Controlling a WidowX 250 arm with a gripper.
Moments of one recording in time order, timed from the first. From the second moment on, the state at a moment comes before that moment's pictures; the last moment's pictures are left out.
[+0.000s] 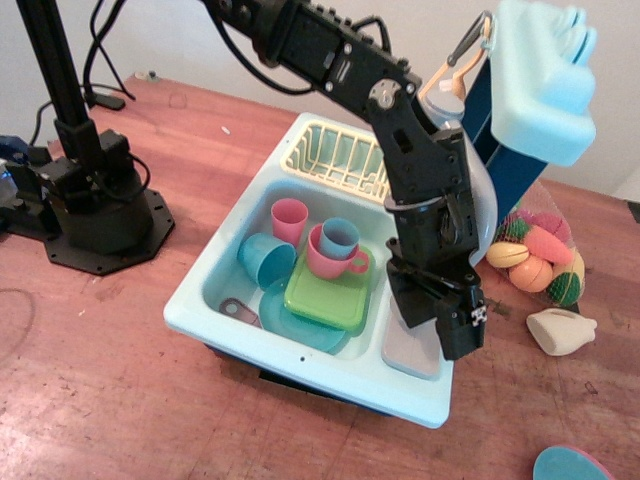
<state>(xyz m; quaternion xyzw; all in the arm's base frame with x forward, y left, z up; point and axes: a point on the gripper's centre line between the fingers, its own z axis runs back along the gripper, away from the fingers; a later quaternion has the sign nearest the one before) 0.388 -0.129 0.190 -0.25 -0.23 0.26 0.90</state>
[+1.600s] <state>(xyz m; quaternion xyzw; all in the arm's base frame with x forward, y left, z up) 0.315 -0.072 0.133 -0.28 -0.33 0.44 0.79</state>
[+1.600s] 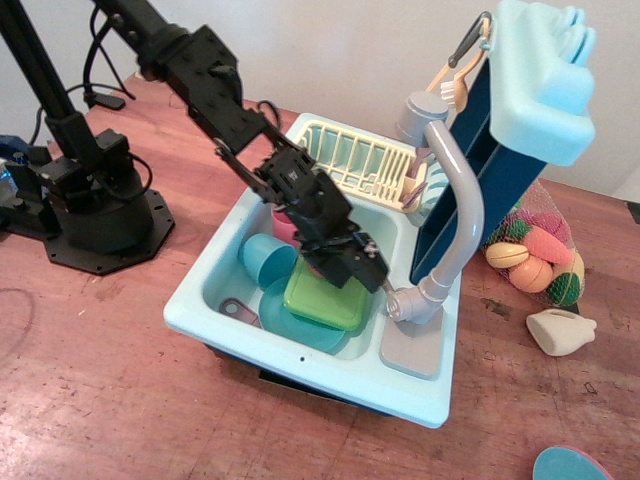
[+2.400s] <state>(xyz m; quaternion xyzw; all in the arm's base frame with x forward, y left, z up) 0.244 -0.081 0.160 -0.27 -0.30 0.41 0.82</state>
